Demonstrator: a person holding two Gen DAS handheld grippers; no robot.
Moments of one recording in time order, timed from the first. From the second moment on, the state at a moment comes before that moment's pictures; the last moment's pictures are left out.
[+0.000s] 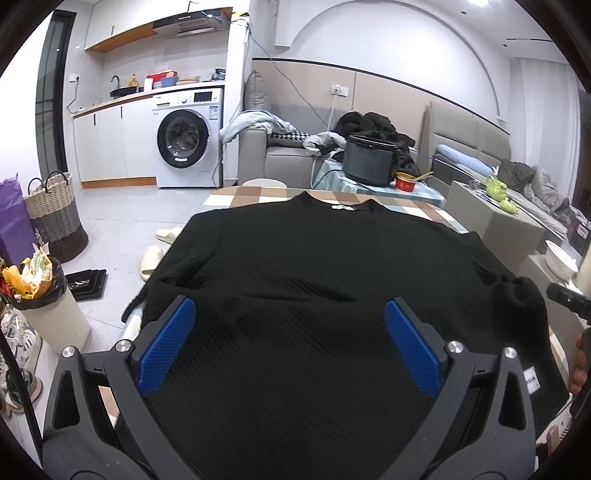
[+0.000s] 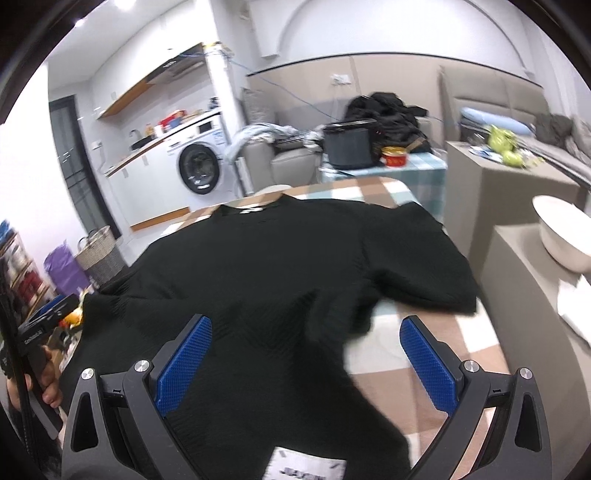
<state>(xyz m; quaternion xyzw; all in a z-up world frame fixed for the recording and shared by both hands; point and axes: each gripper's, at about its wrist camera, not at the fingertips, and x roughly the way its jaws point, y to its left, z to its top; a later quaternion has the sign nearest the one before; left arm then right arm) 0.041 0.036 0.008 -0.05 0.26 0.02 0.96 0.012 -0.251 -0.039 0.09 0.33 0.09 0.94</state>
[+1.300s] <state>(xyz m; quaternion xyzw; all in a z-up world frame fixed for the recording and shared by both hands) 0.182 0.072 -0.027 -0.05 0.32 0.05 0.95 0.134 -0.395 -0.107 0.32 0.43 -0.12 0.83</state>
